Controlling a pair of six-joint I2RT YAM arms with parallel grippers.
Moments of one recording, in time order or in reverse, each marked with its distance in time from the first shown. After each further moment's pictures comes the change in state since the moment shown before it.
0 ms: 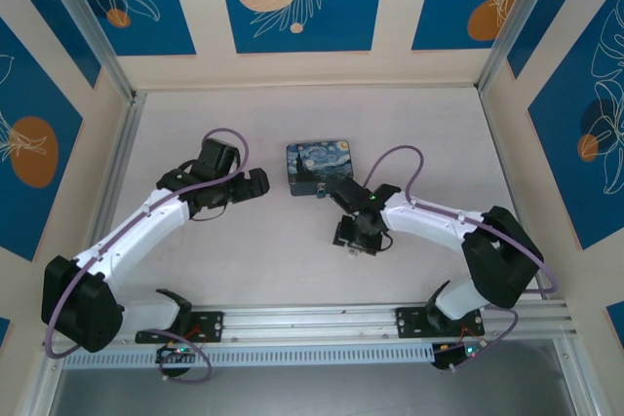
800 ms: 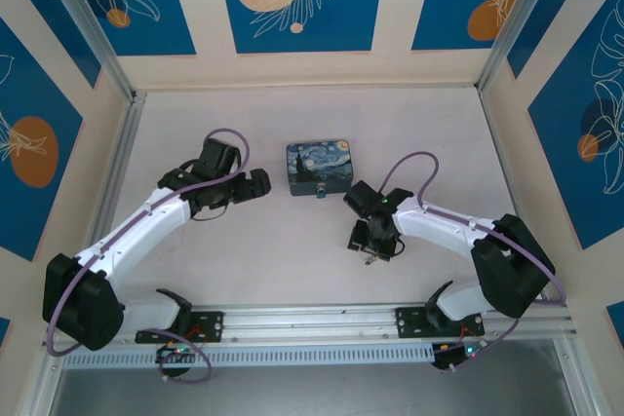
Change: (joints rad) left arm 0.000 0.011 0.000 0.003 0.024 -0.007; right arm -0.059 -0.051 -0.071 -0.038 0.027 0.002
